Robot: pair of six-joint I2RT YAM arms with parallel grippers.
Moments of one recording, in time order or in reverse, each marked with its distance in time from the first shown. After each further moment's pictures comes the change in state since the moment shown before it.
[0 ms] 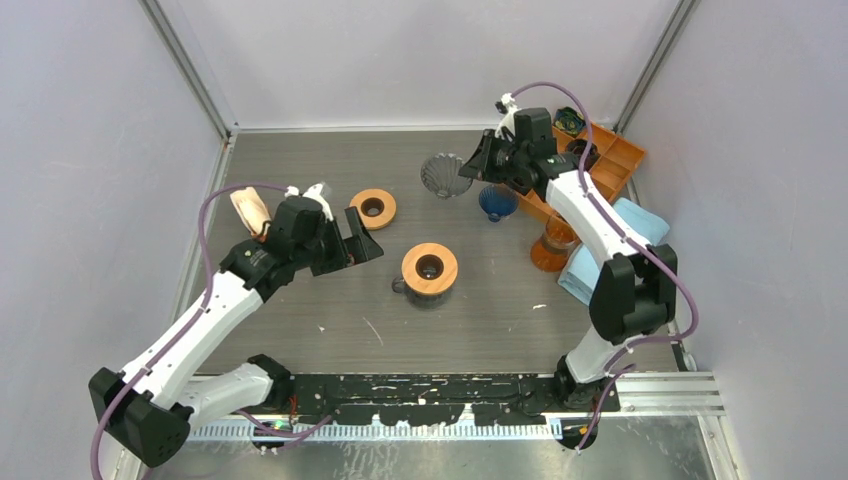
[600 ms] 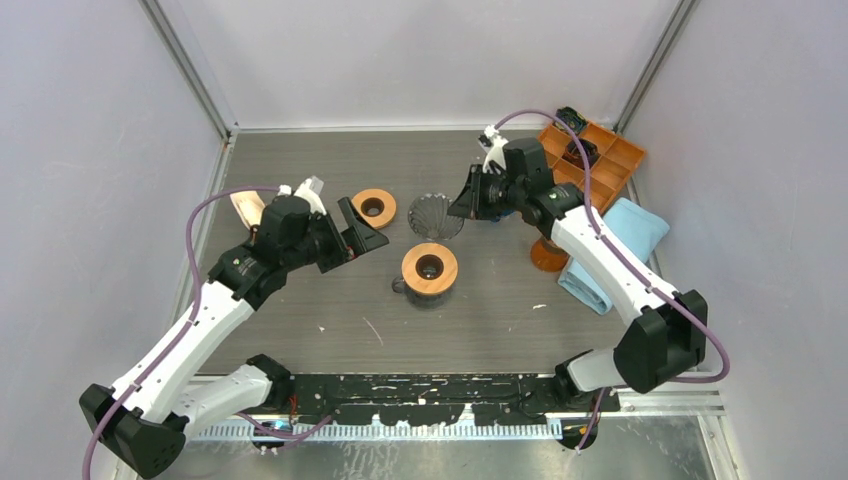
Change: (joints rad) left arm 0.000 -0.074 0.001 0.078 0.068 -0.135; right arm 0.135 -0.258 -0.183 -0.116 -0.002 -0.008
